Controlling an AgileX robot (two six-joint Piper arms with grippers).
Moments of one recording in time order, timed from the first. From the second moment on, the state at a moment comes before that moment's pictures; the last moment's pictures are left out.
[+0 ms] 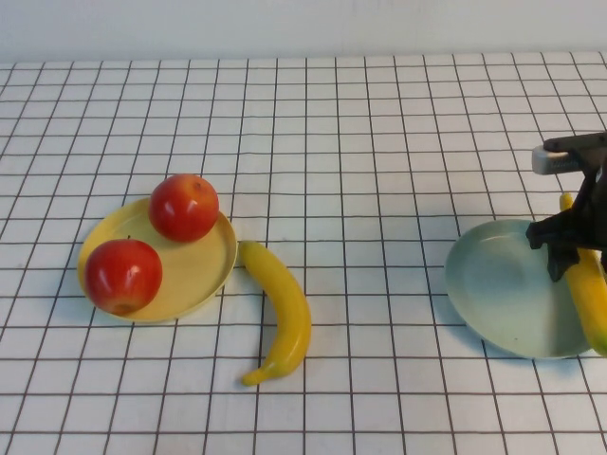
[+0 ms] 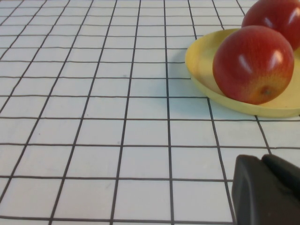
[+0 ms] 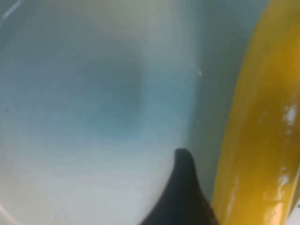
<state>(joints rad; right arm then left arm) 0.15 1.87 -1.33 -0.10 0.99 0.13 -0.04 -0.01 0.02 0.06 0.37 -0.06</state>
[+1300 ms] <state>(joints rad) 0.75 2.21 -1.95 0.06 1.15 0.26 -0.04 -0.01 0.02 0.06 0.37 -0.06</state>
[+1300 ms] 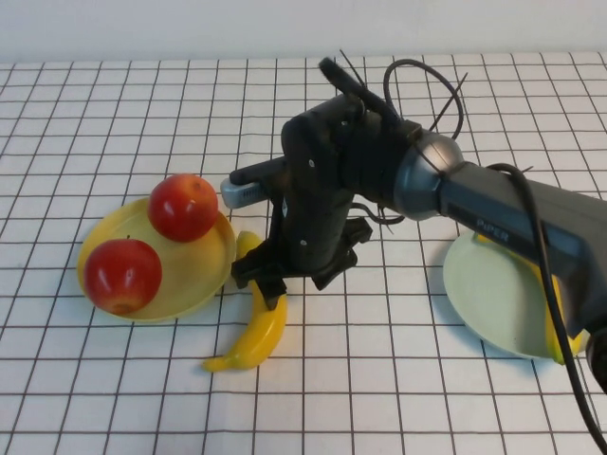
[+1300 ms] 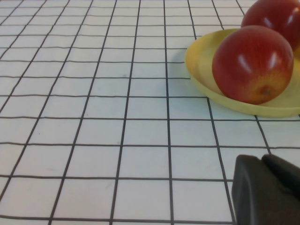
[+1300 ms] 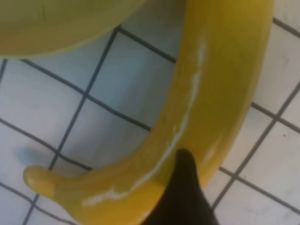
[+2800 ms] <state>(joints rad) 0.65 2.01 -1.99 -0.07 1.23 0.31 -0.04 -0.01 0.02 0.06 0.37 -0.06</state>
